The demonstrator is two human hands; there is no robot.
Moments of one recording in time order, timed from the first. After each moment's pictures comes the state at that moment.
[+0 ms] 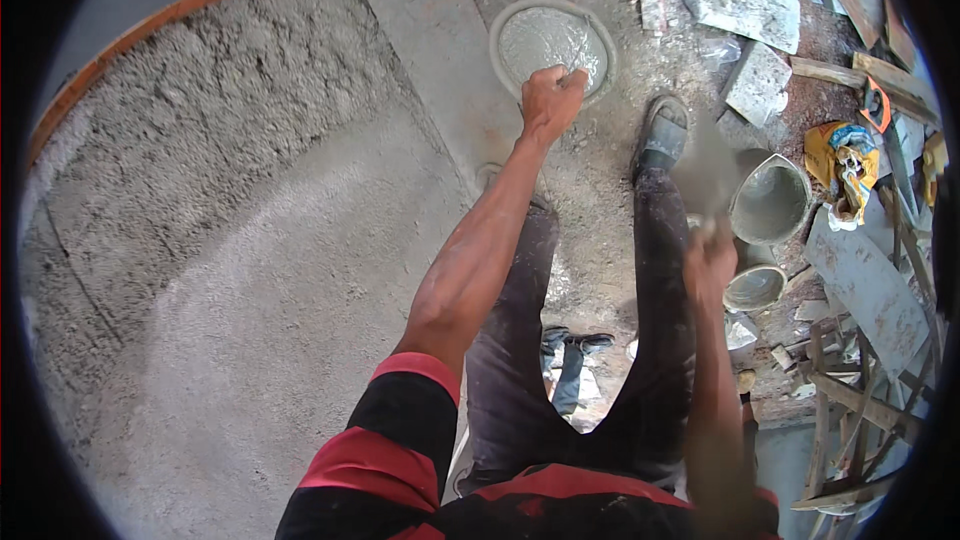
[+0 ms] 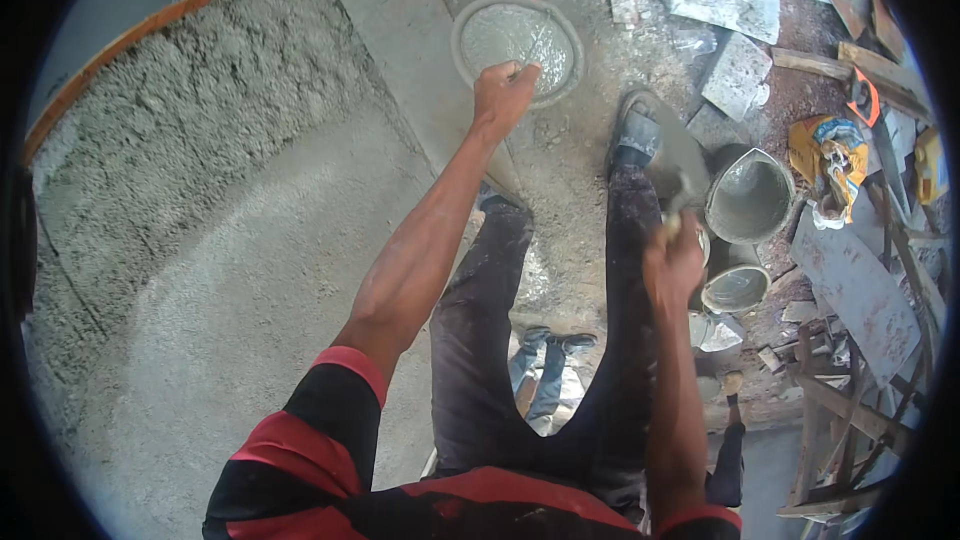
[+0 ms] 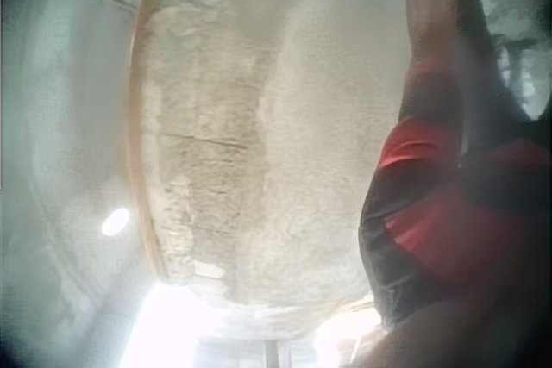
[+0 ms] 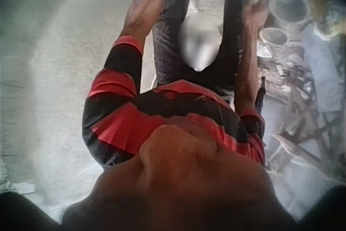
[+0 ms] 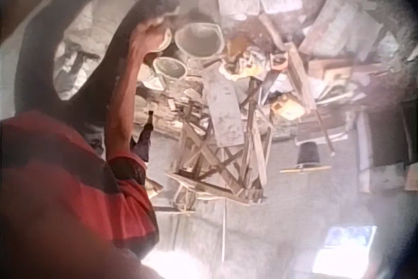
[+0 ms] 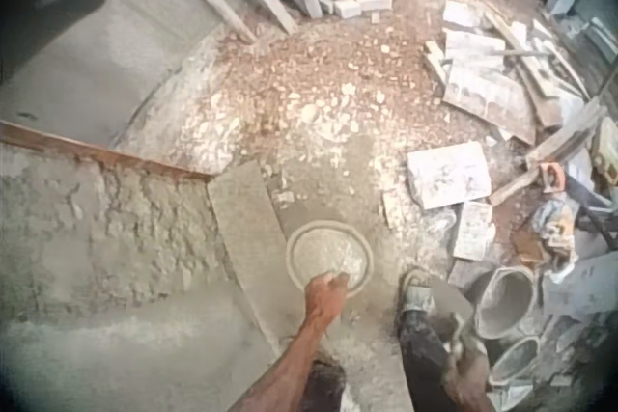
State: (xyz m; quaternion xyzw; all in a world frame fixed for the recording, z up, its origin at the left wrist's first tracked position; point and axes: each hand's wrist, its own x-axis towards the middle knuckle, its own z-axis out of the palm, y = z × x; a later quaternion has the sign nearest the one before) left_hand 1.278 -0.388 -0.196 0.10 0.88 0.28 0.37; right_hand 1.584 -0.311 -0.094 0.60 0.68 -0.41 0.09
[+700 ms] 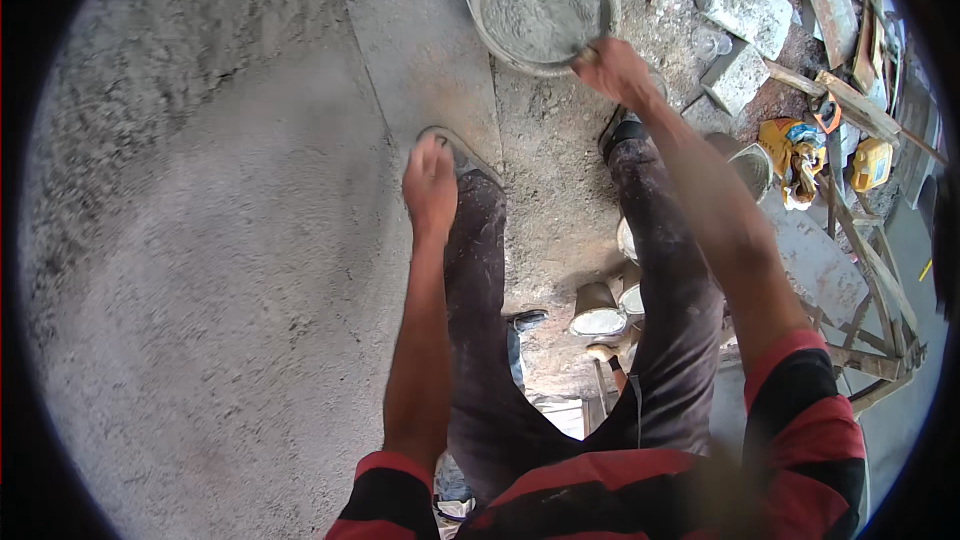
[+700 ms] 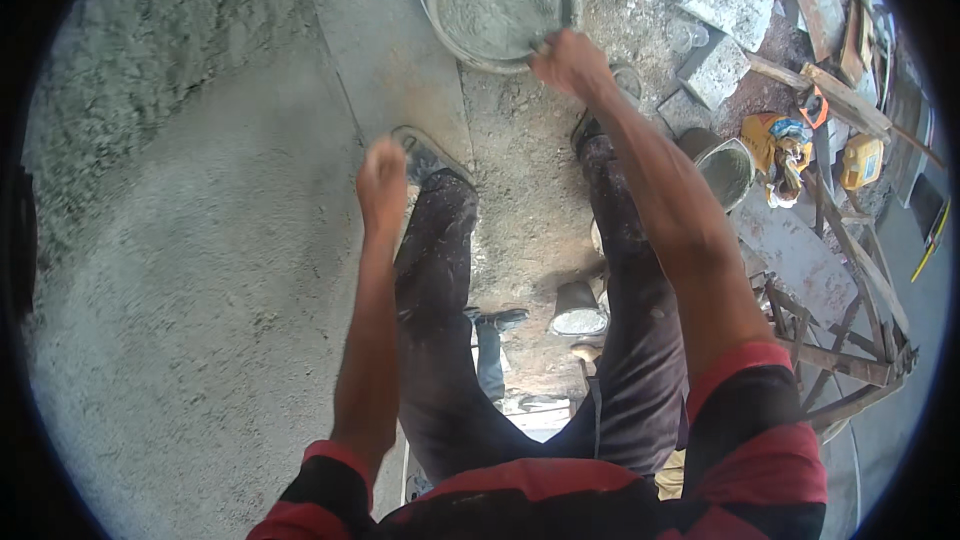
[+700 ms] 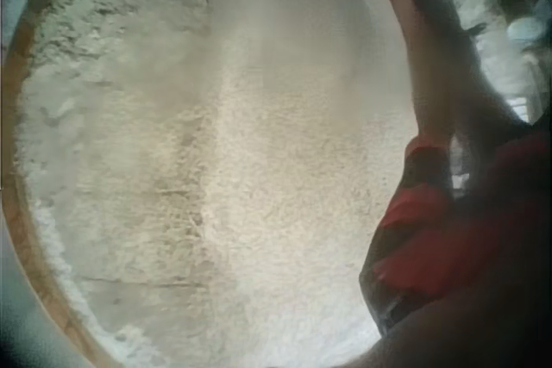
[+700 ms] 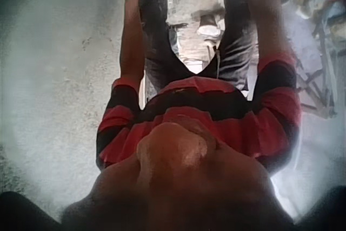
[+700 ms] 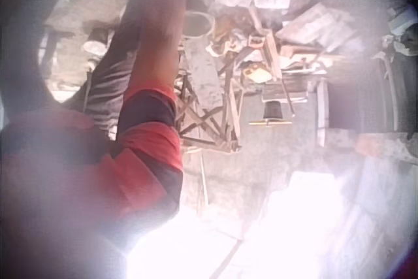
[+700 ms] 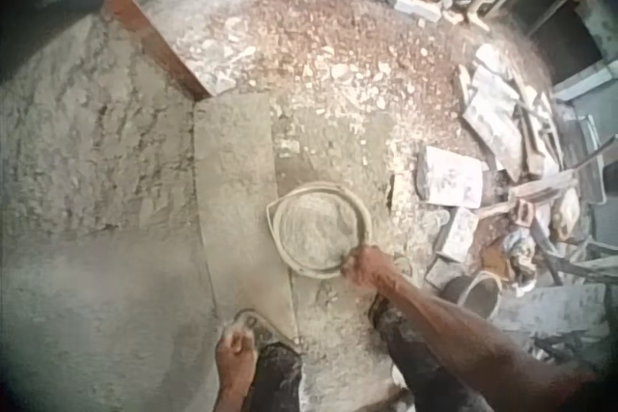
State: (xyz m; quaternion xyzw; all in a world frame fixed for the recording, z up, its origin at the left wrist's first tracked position) left_hand 1.298 -0.692 -0.187 -0.13 0.86 0.35 0.35; right_hand 1.317 -0.355 -0.279 0.35 0.73 -0.38 0.45
